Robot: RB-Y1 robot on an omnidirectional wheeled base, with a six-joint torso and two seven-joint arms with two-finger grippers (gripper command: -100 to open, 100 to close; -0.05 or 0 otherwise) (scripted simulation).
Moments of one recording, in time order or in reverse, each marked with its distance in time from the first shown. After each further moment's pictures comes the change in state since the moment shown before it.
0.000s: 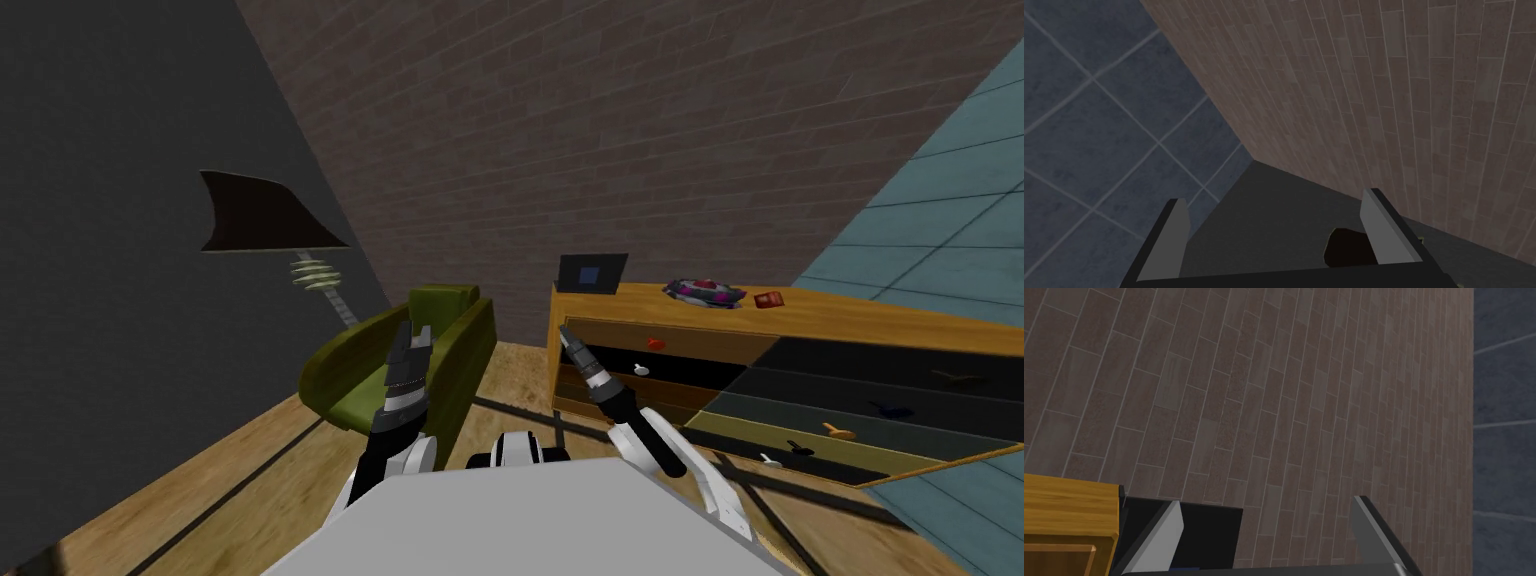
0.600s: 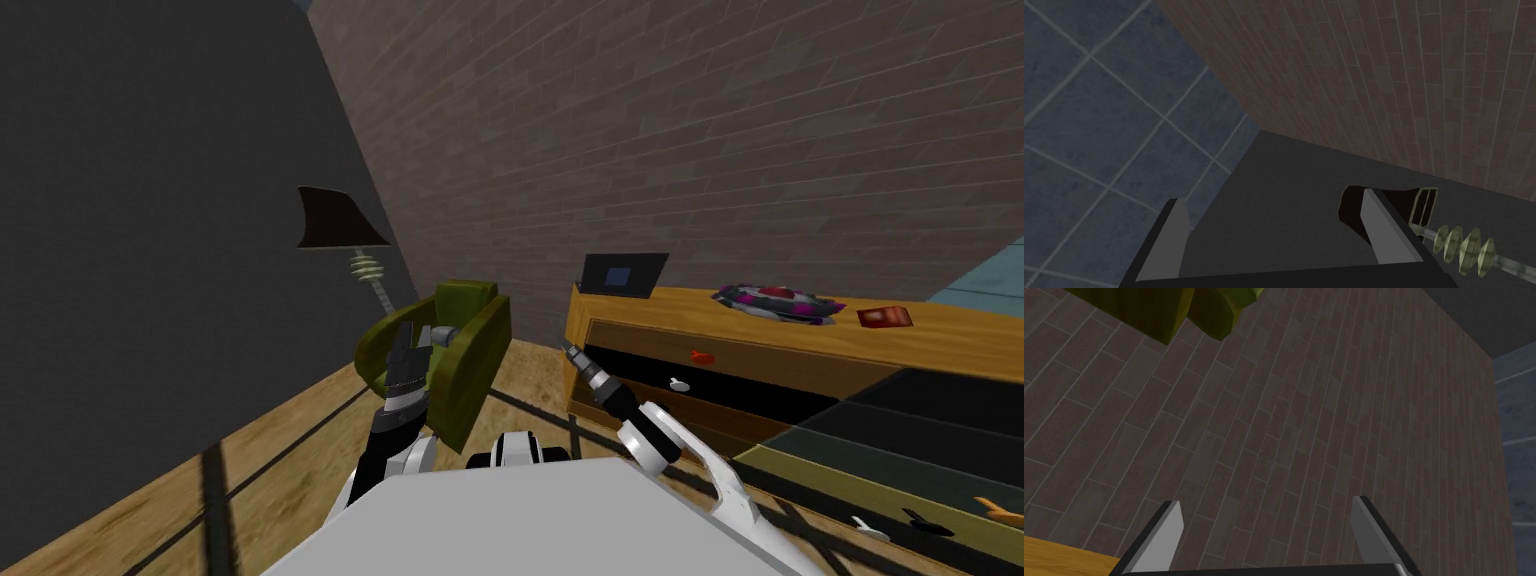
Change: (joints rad) left arm 0.000 0.000 0.000 0.000 0.000 0.000 0.000; right arm -0.046 -0.158 0.038 0.092 0.030 0.092 -0.028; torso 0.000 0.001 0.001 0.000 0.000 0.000
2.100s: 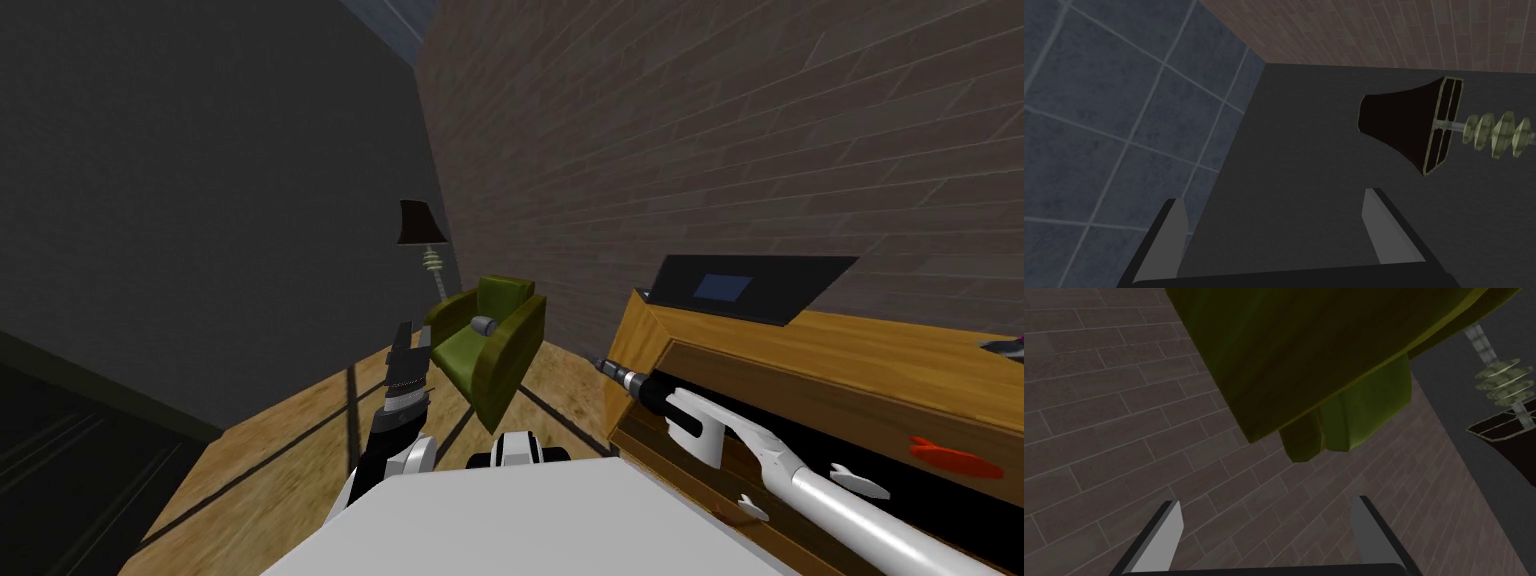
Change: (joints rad) left arm 0.000 0.000 0.000 0.000 0.000 0.000 0.000; right arm -0.088 -0.413 0.070 0.312 0.084 0.192 -0.018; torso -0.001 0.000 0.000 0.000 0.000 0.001
